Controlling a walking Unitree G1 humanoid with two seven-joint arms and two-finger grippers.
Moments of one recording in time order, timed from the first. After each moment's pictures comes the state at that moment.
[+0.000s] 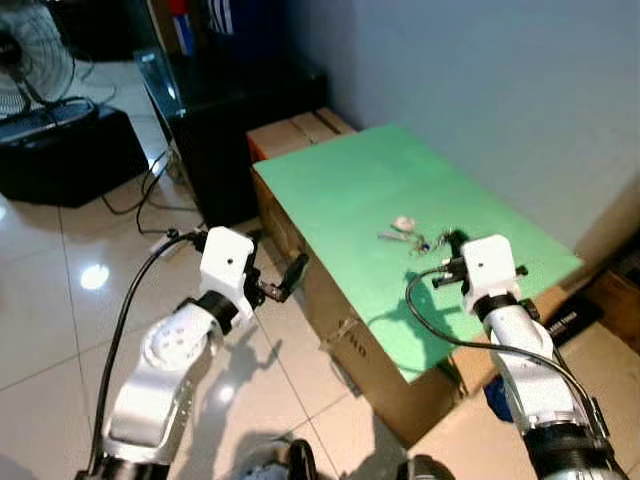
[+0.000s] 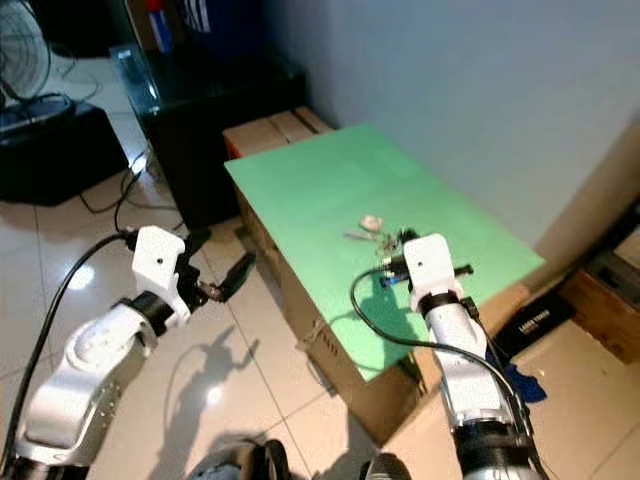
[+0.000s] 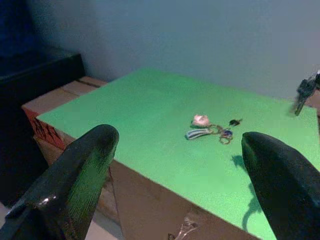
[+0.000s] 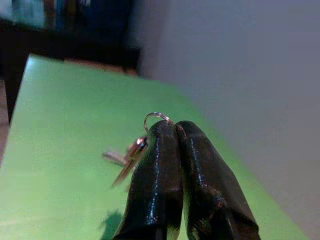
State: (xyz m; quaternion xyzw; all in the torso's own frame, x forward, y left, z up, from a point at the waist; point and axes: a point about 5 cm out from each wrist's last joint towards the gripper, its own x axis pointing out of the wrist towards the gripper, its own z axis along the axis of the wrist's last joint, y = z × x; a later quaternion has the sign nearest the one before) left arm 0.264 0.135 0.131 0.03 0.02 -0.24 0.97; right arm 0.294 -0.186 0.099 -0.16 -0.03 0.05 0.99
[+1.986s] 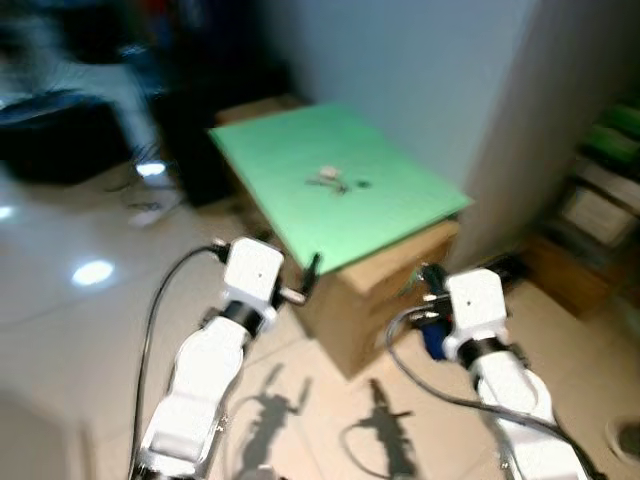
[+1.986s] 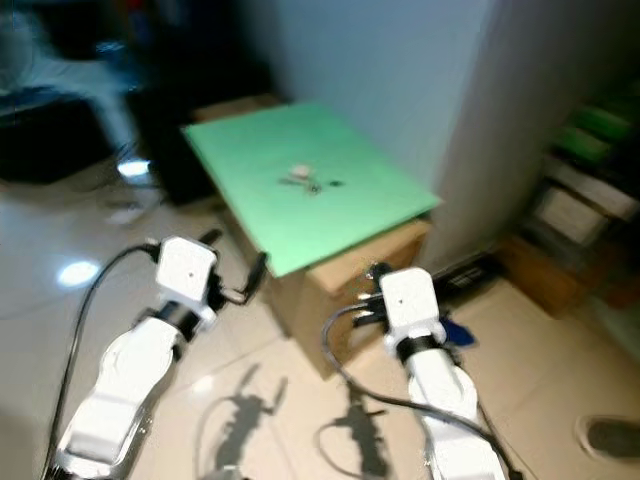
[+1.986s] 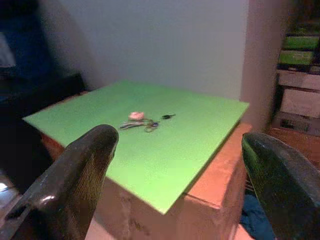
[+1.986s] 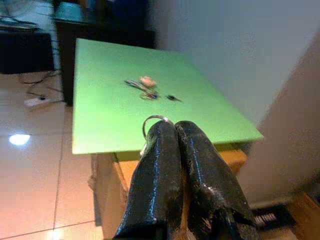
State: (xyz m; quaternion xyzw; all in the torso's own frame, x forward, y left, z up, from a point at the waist) left arm 0.260 0.110 0.121 0.07 -0.01 -0.20 0.98; right arm 0.237 -0.145 0.100 -0.10 0.03 0.10 0.99
